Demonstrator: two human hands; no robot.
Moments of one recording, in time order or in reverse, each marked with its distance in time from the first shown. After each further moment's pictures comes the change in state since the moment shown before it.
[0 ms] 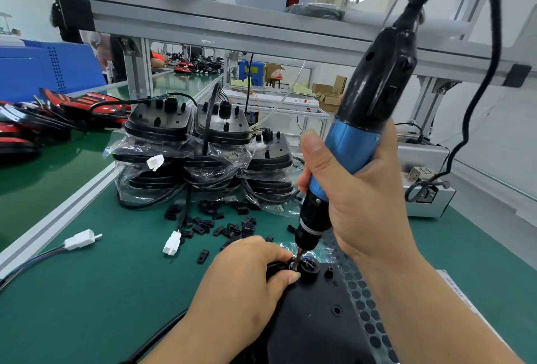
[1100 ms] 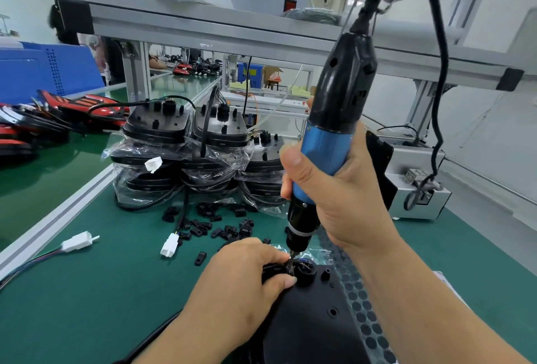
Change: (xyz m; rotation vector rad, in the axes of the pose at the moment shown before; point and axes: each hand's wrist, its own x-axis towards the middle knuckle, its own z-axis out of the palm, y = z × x) left_hand 0.002 -0.001 -0.003 0.023 -0.045 0.026; right_hand 0.007 0.006 0.001 0.081 -0.225 0.031
